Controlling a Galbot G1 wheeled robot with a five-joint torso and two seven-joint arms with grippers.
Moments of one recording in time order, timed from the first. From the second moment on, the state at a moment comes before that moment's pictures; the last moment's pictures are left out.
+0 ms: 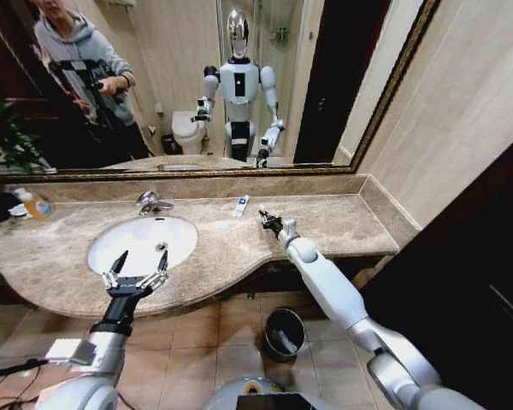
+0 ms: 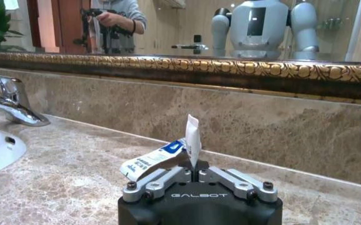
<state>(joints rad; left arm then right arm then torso) 1.84 -1.36 -0.82 -2.47 -0.37 0.04 0.05 -0.58 1.29 0.03 1.31 0.35 -0.13 -0.08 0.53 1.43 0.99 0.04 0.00</state>
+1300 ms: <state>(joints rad) 1.84 -1.36 -0.82 -2.47 -0.37 0.04 0.05 -1.57 1.20 0.50 1.71 0.31 0.38 -0.25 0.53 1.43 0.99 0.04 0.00</state>
